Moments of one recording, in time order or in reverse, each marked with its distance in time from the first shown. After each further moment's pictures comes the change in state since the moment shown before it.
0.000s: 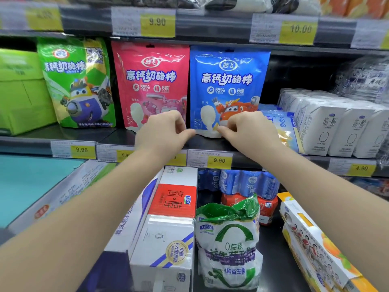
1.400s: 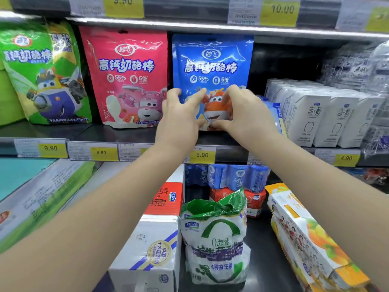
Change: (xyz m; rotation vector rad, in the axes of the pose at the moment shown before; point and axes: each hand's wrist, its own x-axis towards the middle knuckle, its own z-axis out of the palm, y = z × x) left_hand 0.013 0.050 0.052 -0.121 0.048 0.130; right_hand 0.003 0.024 -0.005 0.122 0.081 0.019
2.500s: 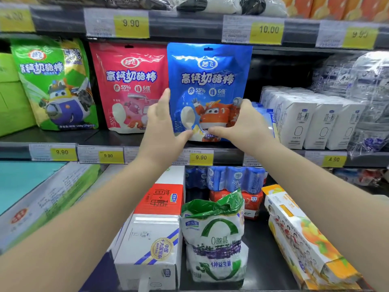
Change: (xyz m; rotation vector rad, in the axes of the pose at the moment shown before) left_hand -0.023 -0.021 -0.028 -0.243 0.040 -0.058; right_hand -0.017 -0.003 -0.014 0.442 -0.074 0.252
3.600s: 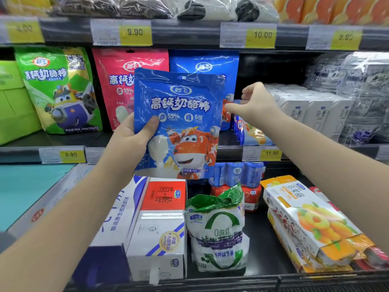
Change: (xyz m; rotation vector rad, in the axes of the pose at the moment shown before) left_hand -0.027 0.007 -0.066 -0.717 -0.099 -0.415; right_hand 0.032 -0.003 -0.031 0.018 0.055 0.152
